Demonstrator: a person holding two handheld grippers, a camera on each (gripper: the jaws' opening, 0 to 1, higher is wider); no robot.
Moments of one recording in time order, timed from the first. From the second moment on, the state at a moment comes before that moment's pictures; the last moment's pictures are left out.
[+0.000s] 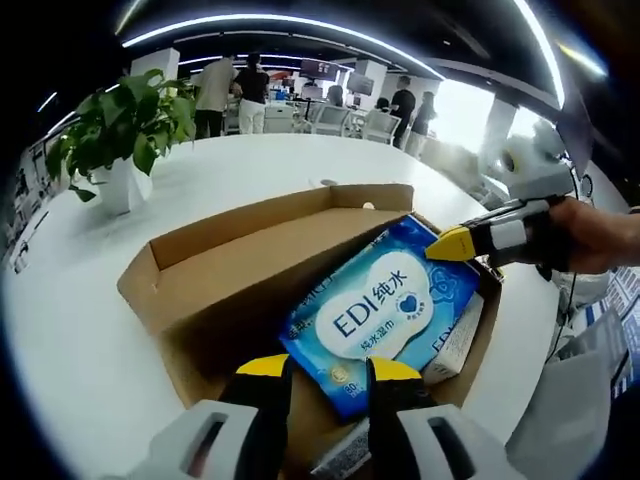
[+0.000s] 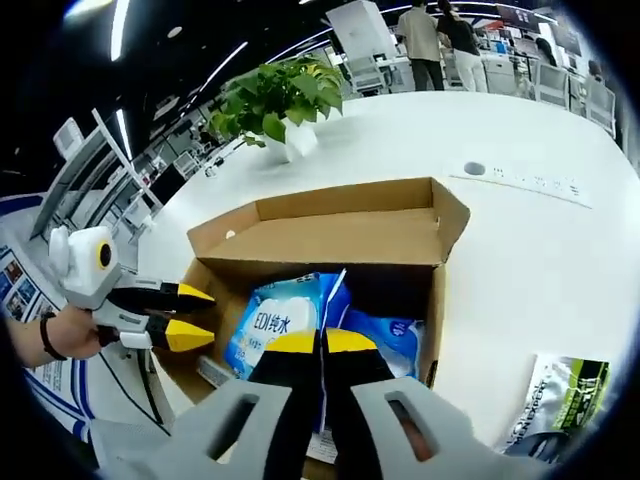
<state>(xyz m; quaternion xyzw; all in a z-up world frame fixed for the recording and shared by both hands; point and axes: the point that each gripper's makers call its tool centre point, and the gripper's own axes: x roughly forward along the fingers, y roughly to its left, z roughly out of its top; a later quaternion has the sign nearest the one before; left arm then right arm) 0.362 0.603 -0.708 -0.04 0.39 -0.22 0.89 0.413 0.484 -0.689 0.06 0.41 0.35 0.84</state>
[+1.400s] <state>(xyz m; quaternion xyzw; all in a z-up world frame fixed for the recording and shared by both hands) 0.372 0.551 -0.738 -0.13 0.44 -0.24 0.86 0.413 0.435 -0.692 0.12 0.40 0.32 0.85</state>
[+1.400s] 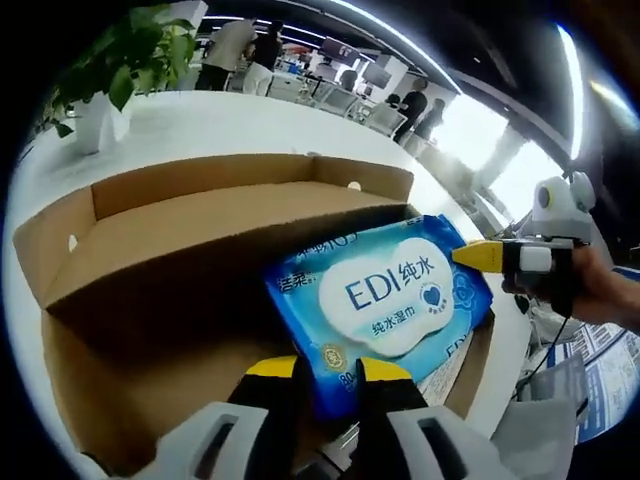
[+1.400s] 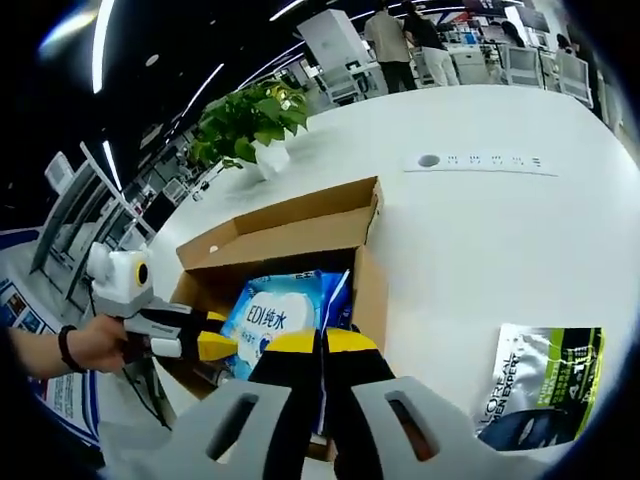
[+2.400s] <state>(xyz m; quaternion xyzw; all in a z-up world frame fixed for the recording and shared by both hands) 0.374 0.561 -0.702 -0.09 0.40 -0.24 0.88 0.413 0.438 -0.685 0.12 0.39 0.33 0.85</state>
